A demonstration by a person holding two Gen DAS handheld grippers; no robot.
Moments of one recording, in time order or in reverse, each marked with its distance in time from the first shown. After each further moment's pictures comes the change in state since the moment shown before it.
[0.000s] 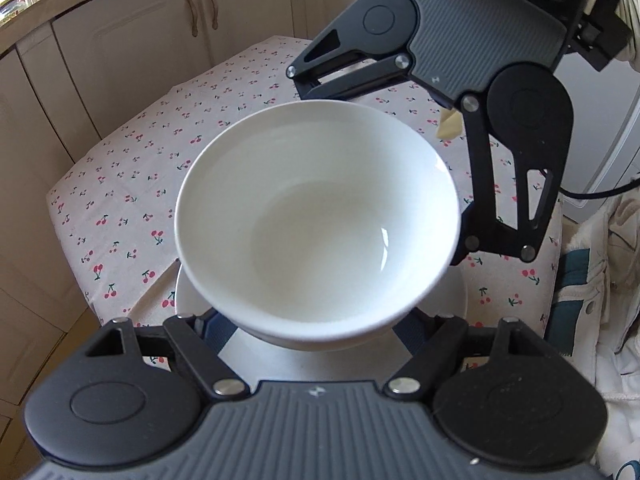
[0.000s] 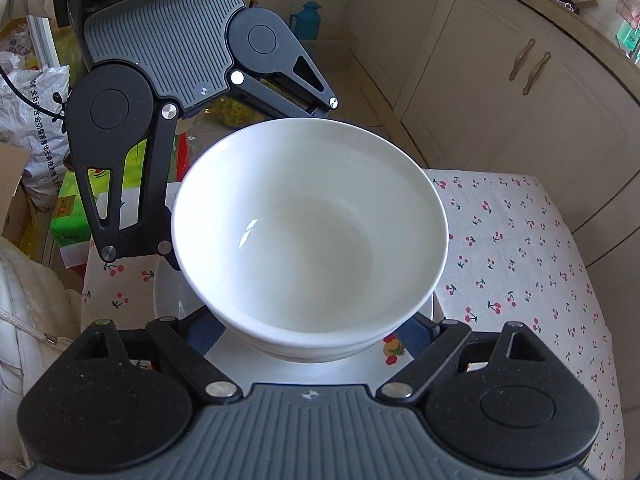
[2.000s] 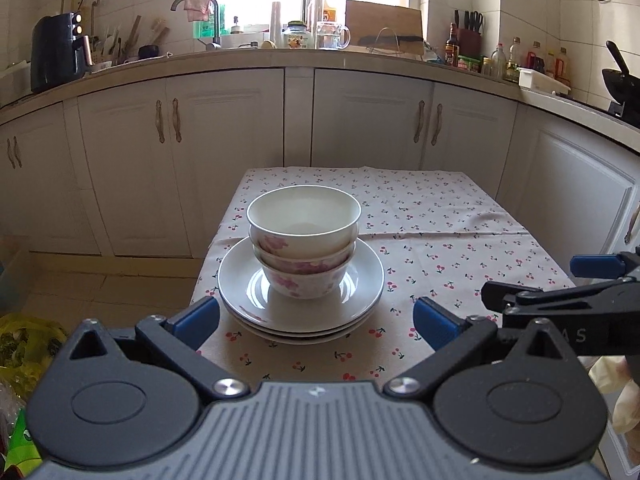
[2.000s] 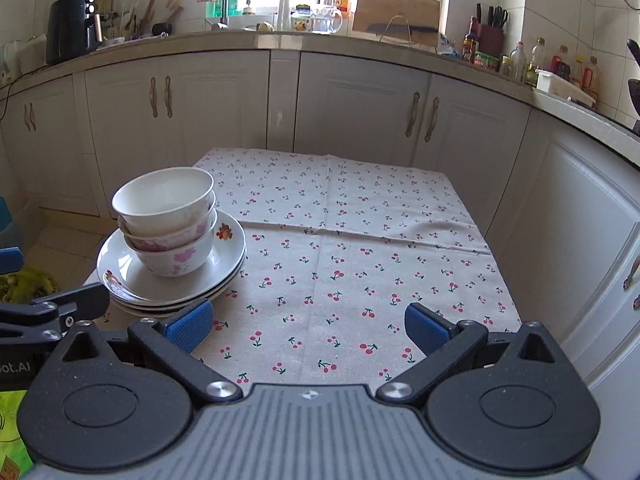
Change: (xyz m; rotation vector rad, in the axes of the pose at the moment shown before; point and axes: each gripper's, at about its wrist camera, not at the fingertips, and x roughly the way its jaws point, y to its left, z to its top) left arm -0.090 -0.190 -0.023 -0.689 -0.335 0.606; right arm -0.125 0.168 -0.088 0.966 -0.224 -0.791
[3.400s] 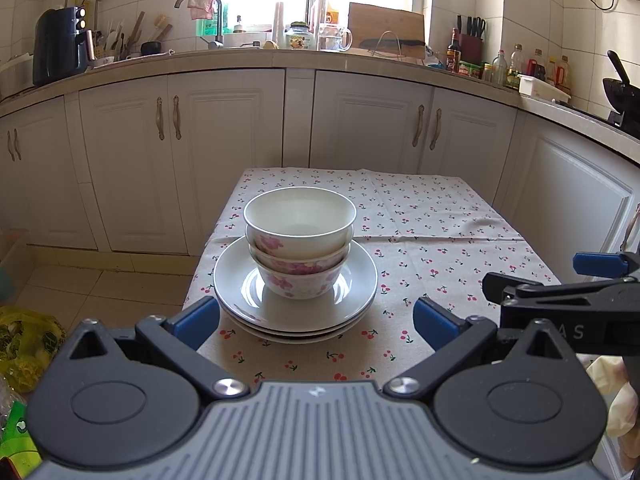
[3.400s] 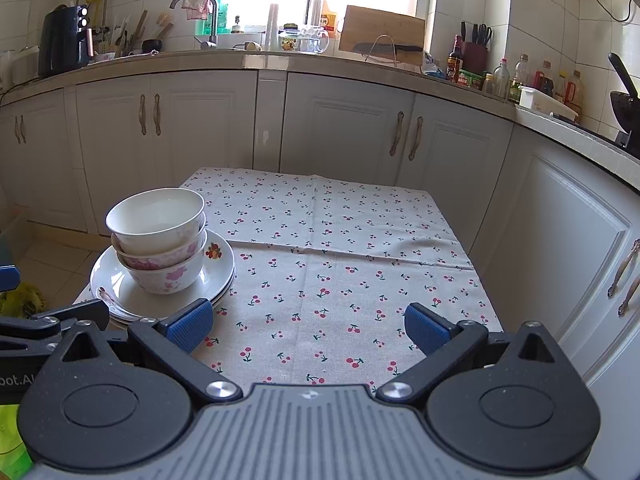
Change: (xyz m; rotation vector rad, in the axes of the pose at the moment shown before) left arm -0.005 -0.001 0.000 -0.024 -0.003 -0.011; right arm -0.010 0.001 0.001 0.004 -0.046 -0.036
